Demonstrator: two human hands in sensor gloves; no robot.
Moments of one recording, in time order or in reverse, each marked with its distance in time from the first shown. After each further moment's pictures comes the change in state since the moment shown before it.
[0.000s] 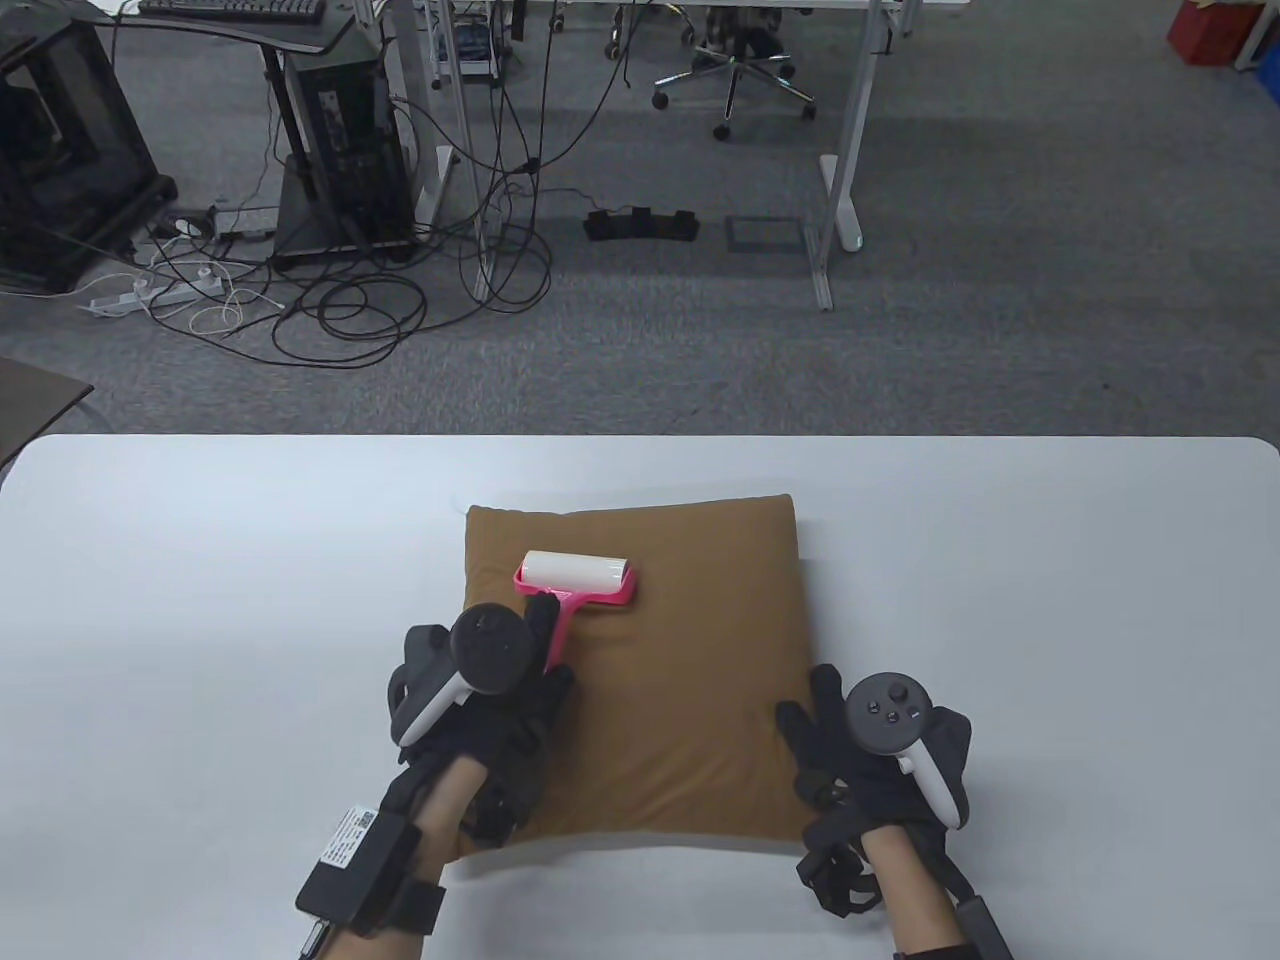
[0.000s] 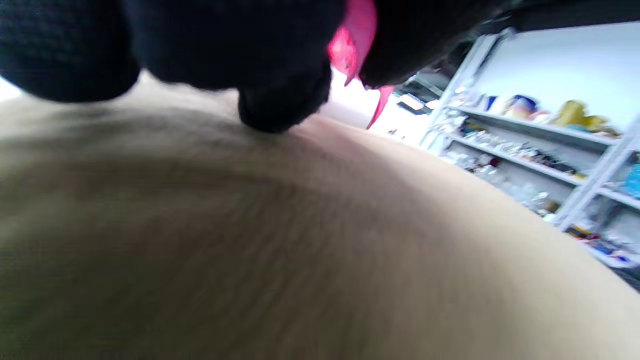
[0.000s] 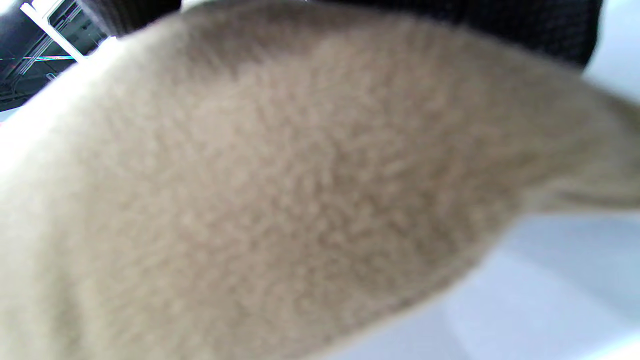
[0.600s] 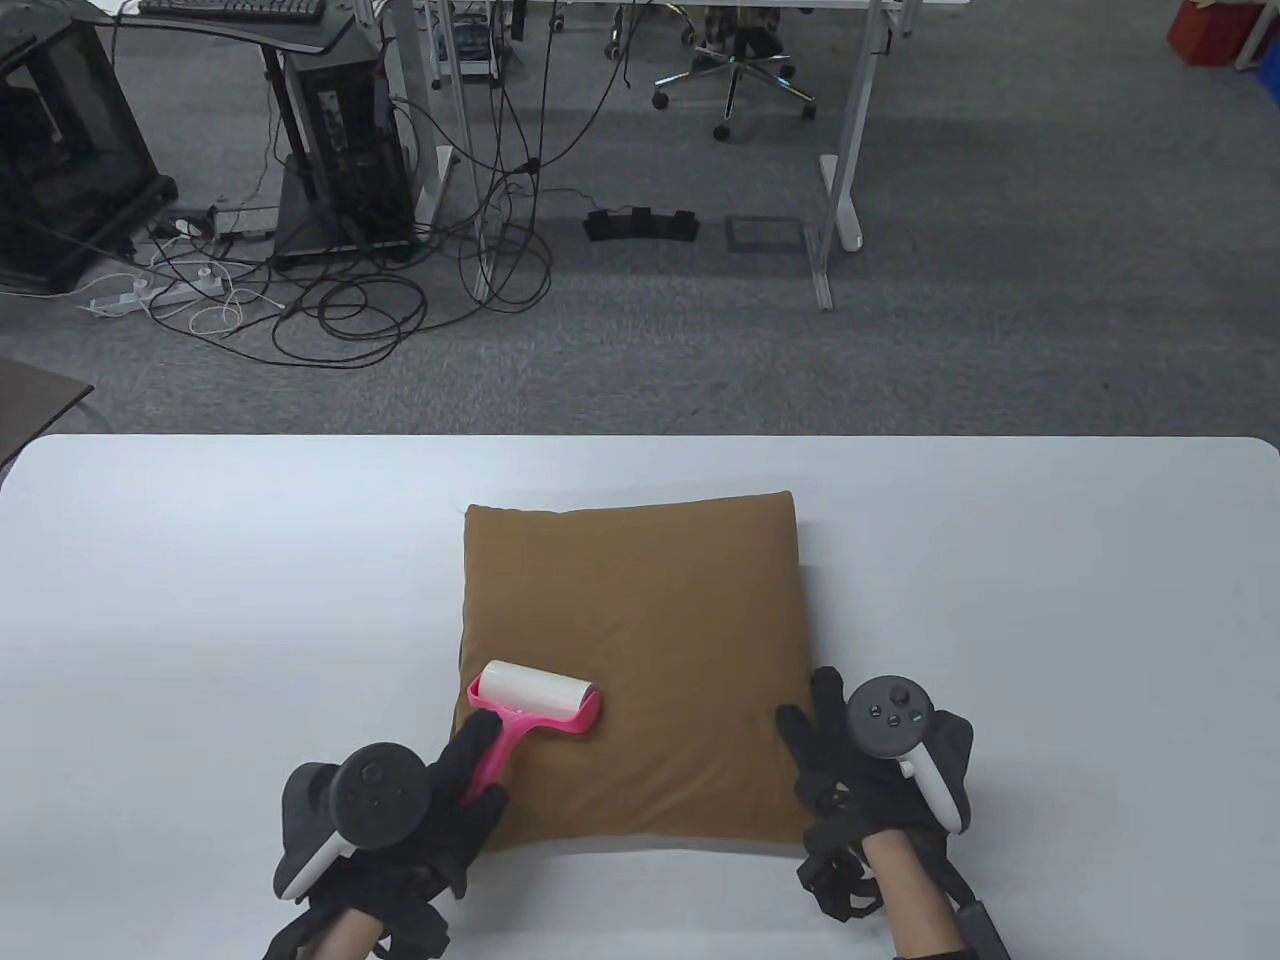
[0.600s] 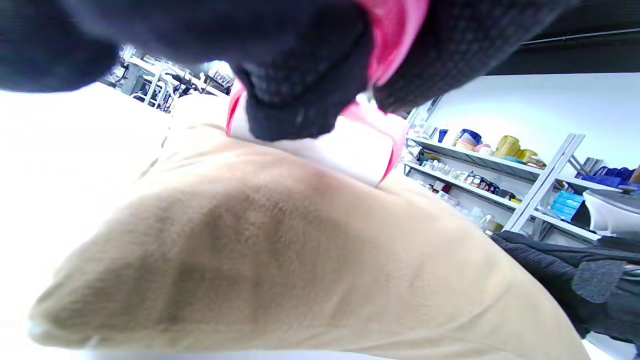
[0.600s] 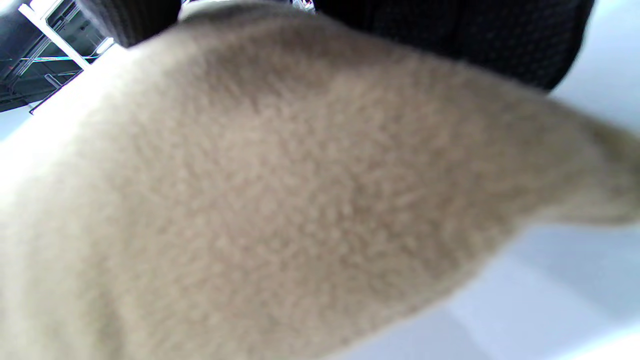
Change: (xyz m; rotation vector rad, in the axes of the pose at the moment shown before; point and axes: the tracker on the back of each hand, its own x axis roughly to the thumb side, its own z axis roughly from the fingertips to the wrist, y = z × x) left_hand -0.040 0.007 0.100 0.063 -0.077 0.052; right_hand -0.001 0.001 0.002 -0.003 0.004 -0.004
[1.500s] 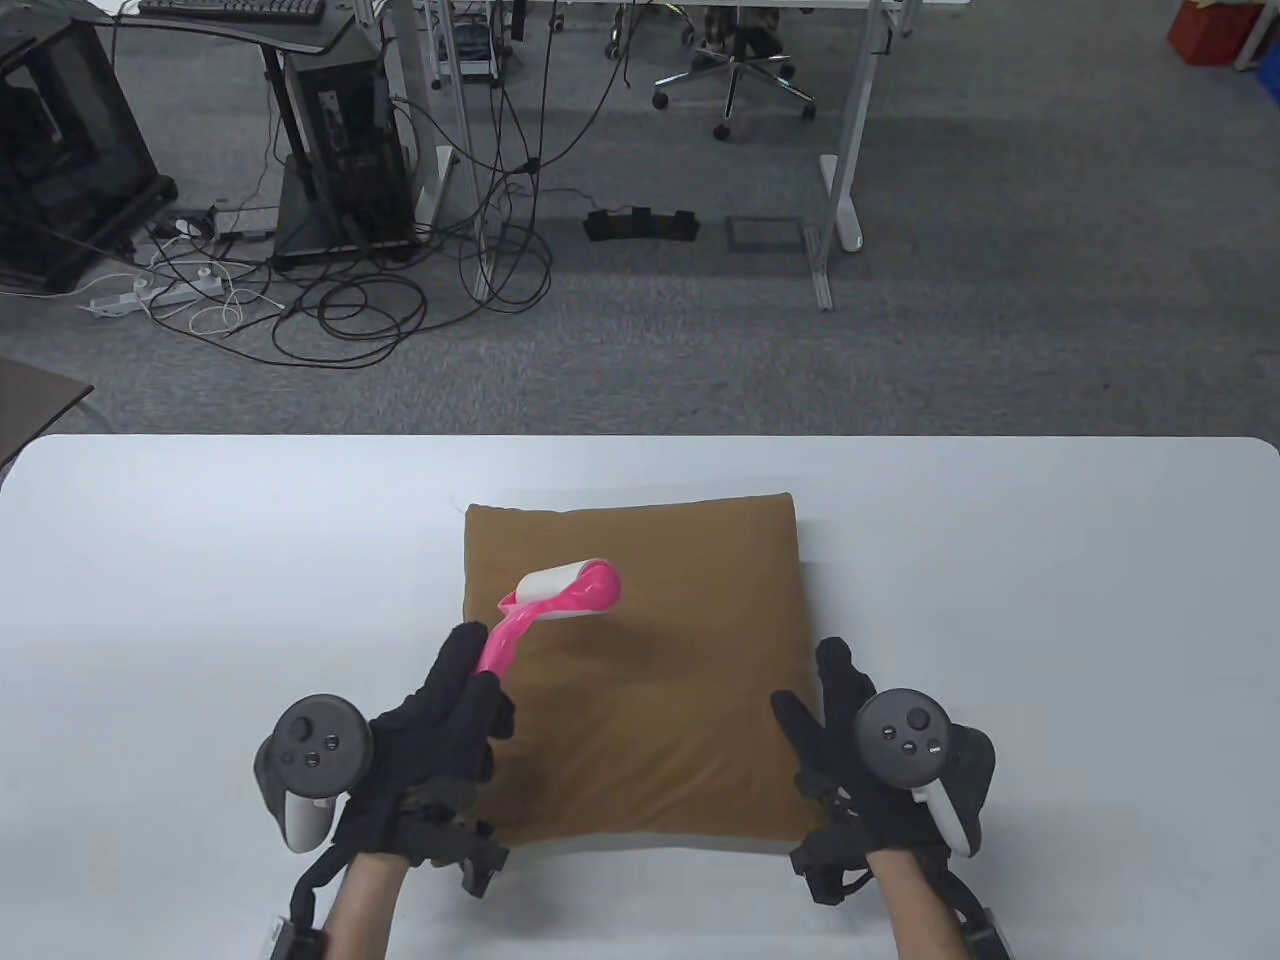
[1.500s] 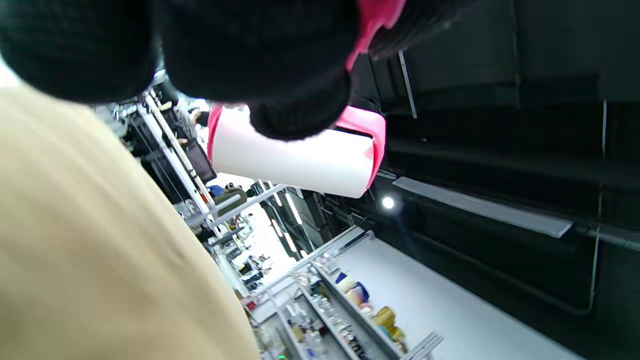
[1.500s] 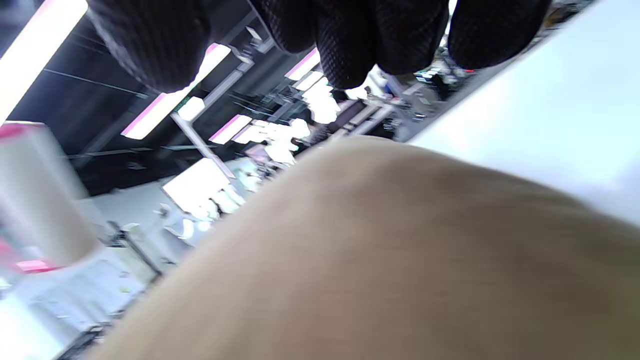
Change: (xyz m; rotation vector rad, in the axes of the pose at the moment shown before) left_hand 0.008 0.006 -0.048 0.273 -0.132 0.663; right_hand 0.048 -0.028 0.045 -0.299 -0.359 -0.057
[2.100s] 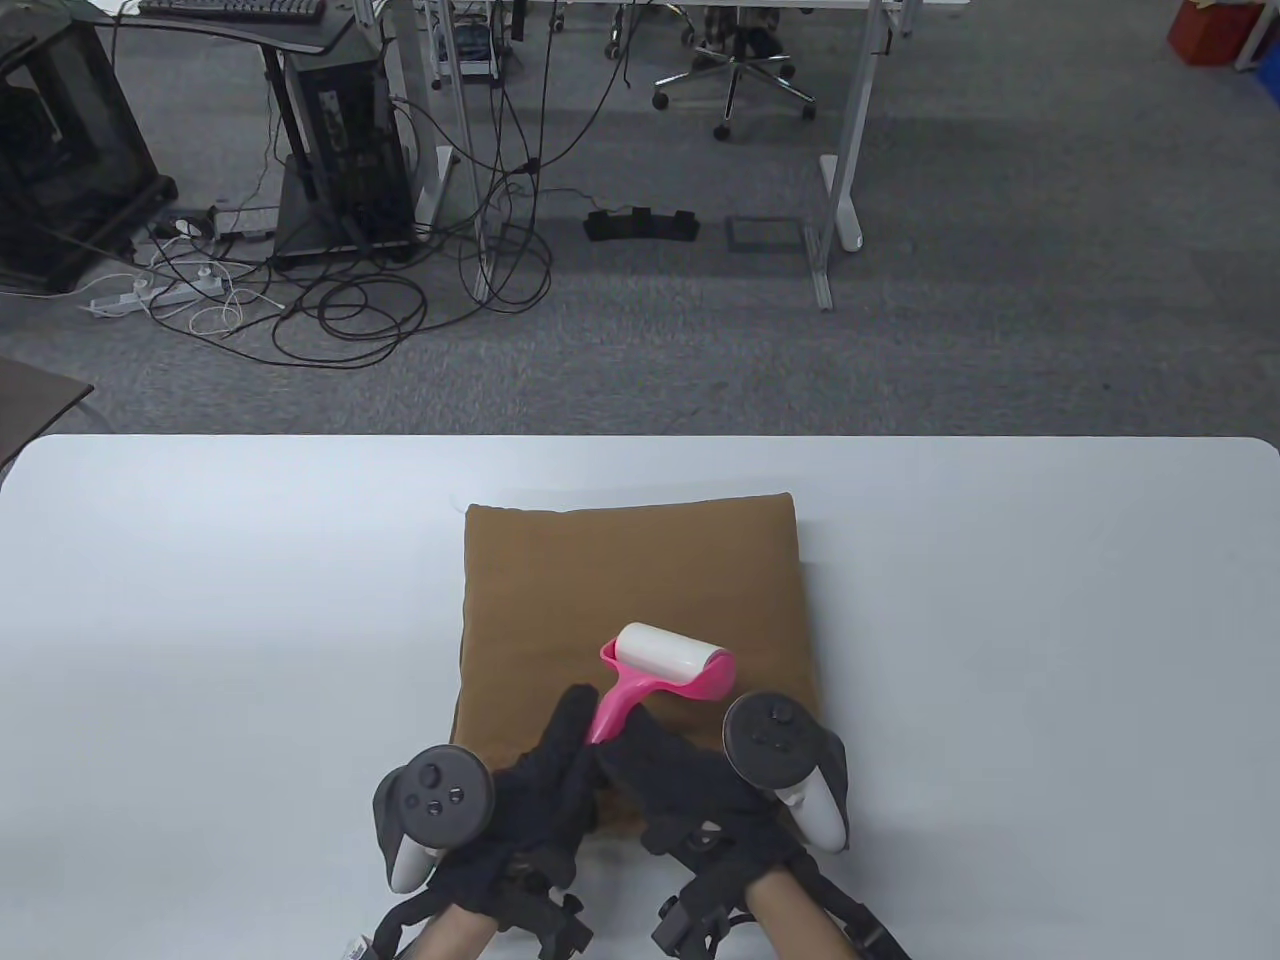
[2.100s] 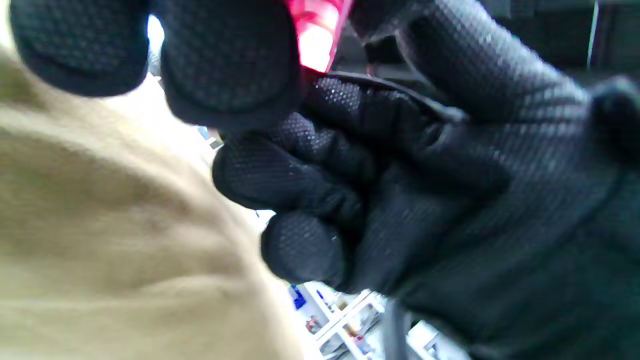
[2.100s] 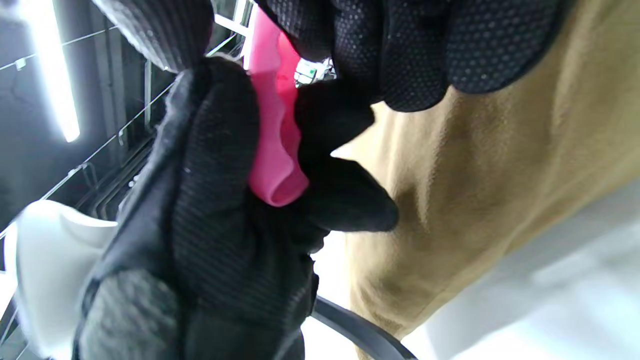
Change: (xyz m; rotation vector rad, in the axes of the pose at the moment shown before) left_hand 0.021 -0.073 0.034 -0.200 -0.072 -0.186; right_hand 0.083 0.069 0.009 0.497 -0.005 -0.475
